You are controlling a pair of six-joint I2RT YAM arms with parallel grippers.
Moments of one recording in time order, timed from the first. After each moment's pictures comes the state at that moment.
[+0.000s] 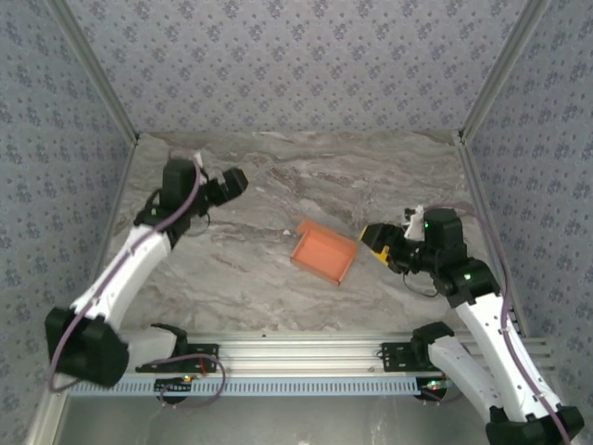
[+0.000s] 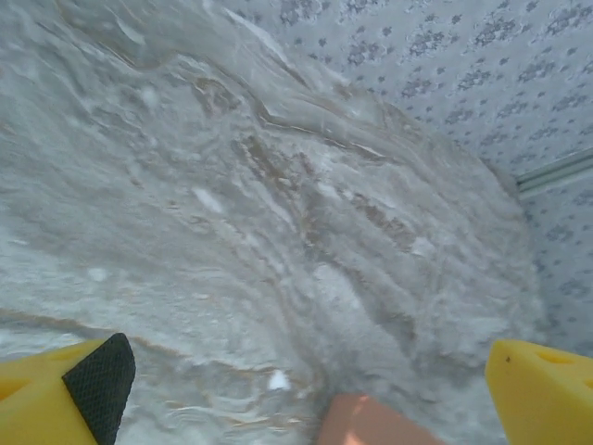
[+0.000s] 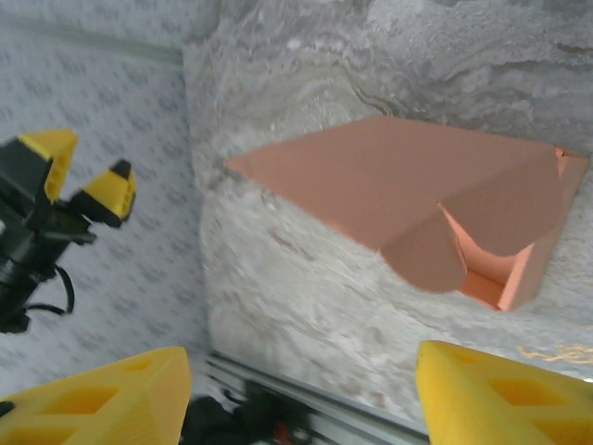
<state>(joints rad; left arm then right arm) -0.29 1.29 1.12 -0.42 0.22 -0.70 0.25 0.75 0.80 -0.70 -0.56 0.97</state>
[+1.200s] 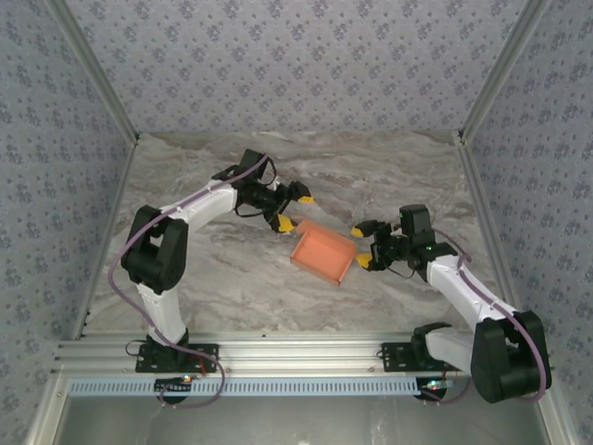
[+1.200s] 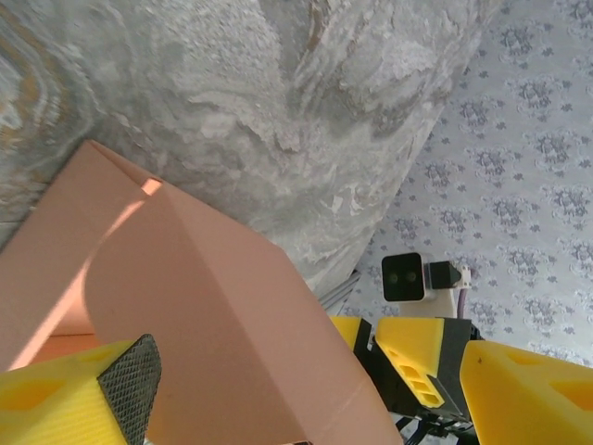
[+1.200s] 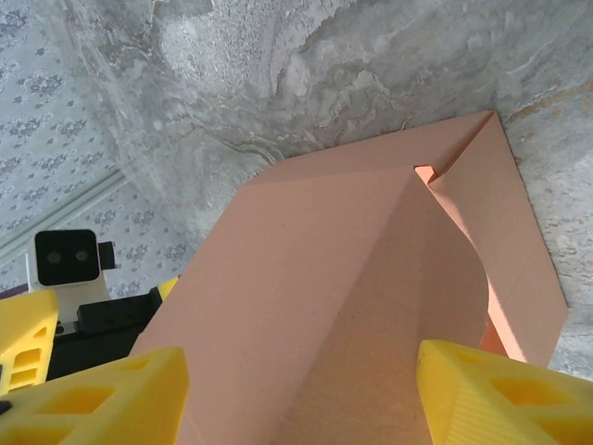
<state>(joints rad) -0.50 1.88 1.38 -0.46 0.83 -1.12 0.22 1.12 0.57 -0.26 -0.61 1.50</state>
